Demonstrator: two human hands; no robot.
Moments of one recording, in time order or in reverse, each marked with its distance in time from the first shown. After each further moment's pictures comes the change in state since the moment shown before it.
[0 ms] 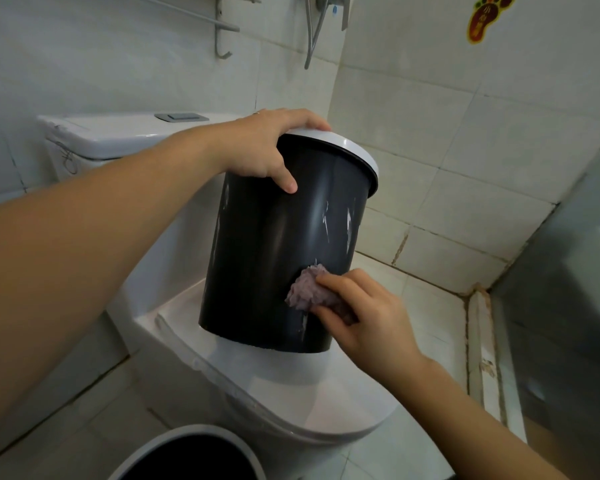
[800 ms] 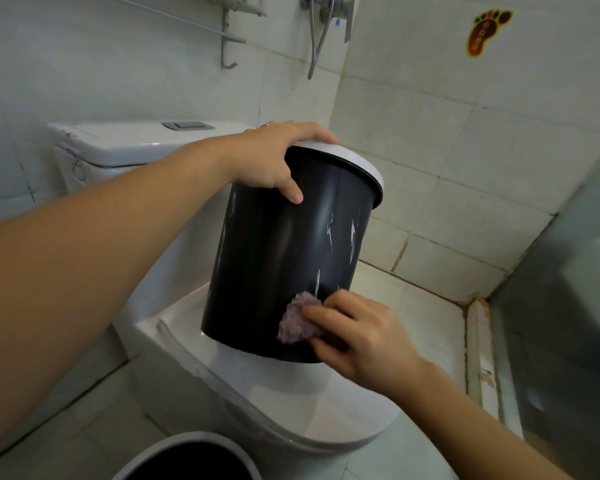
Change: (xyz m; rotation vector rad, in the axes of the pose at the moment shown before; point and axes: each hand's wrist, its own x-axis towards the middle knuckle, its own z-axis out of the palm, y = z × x) left_hand -0.003 0.005 0.000 0.018 -0.011 -0.008; right_hand 0.002 0.002 -0.002 -0.095 -0.154 -0.258
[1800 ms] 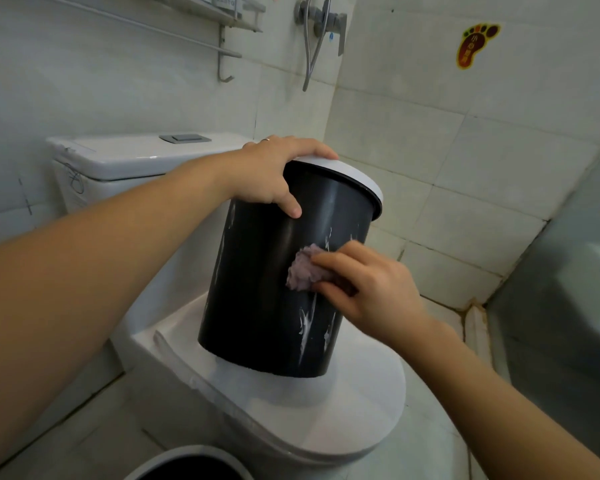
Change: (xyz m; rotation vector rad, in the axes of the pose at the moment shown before) left_hand -0.003 0.005 0.002 0.077 0.018 0.058; right_hand 0.047 0.025 -0.028 -0.082 0.096 0.088
